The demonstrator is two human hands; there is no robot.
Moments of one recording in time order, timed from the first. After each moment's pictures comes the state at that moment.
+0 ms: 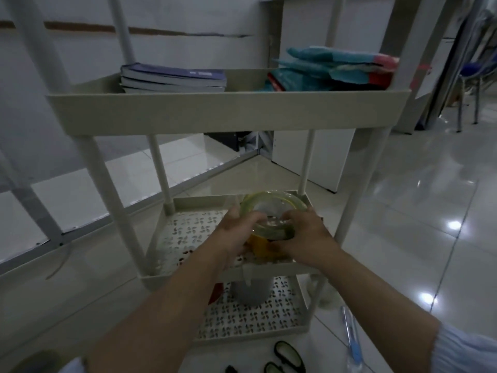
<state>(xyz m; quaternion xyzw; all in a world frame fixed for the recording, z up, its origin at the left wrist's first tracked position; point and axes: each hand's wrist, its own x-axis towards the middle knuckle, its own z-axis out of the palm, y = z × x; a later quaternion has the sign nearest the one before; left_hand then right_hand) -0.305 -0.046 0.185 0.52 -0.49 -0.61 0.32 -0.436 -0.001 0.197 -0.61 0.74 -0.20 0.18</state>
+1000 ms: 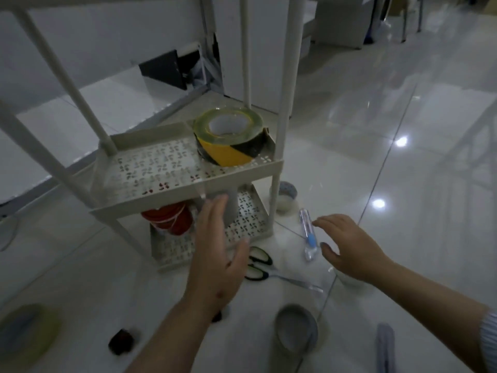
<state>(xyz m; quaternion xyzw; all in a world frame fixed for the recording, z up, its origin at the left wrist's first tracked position) -0.287 0.115 0.110 0.41 -0.77 -0.35 0.35 -0.532 0.180 0.058 -0.70 0.70 -0.13 0.03</state>
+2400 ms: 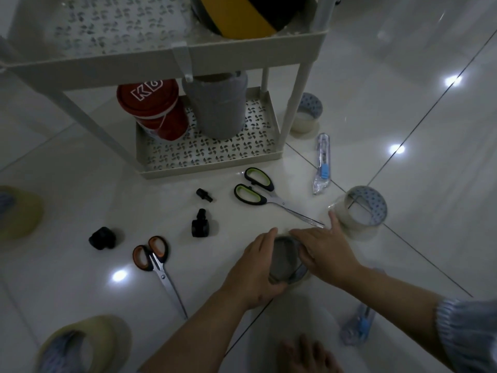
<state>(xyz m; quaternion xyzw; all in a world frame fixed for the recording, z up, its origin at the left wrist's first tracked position) -0.315 0.205 -0.045 0.44 -0.76 -0.48 -0.02 -0.494 0.232 -0.065 -0.77 0.64 -0.03 0.08</state>
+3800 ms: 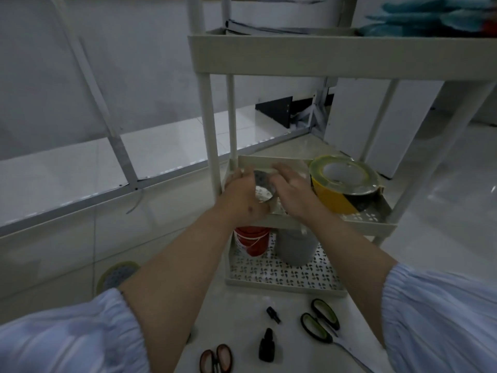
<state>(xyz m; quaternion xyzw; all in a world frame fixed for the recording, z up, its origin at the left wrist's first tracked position) -0.201 -0.015 0.181 0.59 -0.75 -0.22 0.22 -0.333 -0.009 0.187 -0.66 0.56 -0.37 0.34</state>
